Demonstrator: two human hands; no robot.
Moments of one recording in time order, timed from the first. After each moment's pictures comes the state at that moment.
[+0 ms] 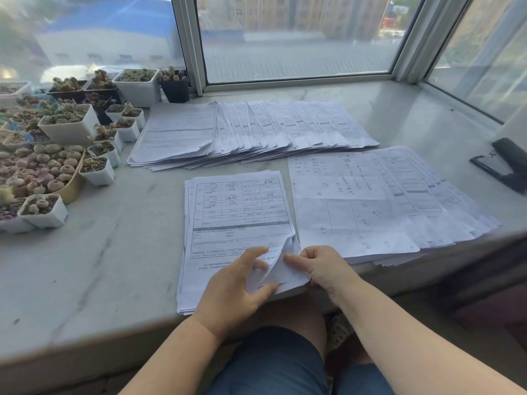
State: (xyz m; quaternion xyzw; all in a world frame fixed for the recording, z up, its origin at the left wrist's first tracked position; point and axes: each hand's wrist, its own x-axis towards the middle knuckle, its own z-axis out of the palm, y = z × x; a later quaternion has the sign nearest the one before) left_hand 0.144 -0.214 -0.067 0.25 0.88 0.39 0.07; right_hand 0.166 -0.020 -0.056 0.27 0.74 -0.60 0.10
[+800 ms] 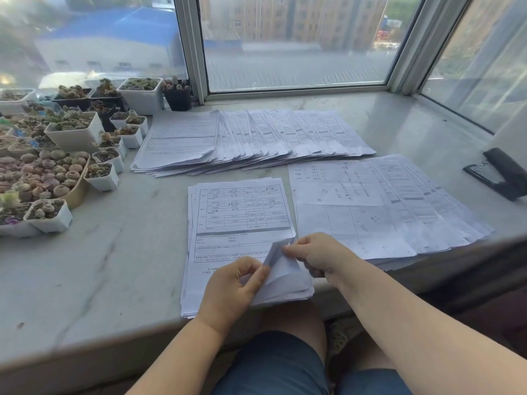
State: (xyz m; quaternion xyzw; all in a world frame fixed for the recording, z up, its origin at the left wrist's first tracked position) left_hand 0.136 -0.216 -0.068 0.21 0.84 0.49 0.07; right_hand 0.140 -0.020 -0.021 0.26 0.78 -0.54 0.18
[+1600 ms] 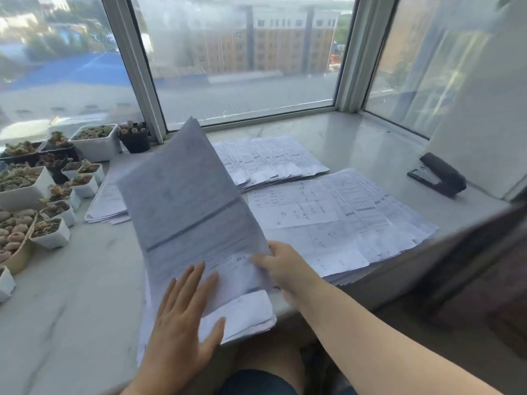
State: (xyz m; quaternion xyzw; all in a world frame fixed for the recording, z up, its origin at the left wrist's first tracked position) left_hand 0.146 -0.224 -0.029 0.34 0.89 0.28 -0.10; right_hand 0.151 -0.024 0.014 0.21 0.71 -0.67 0.04
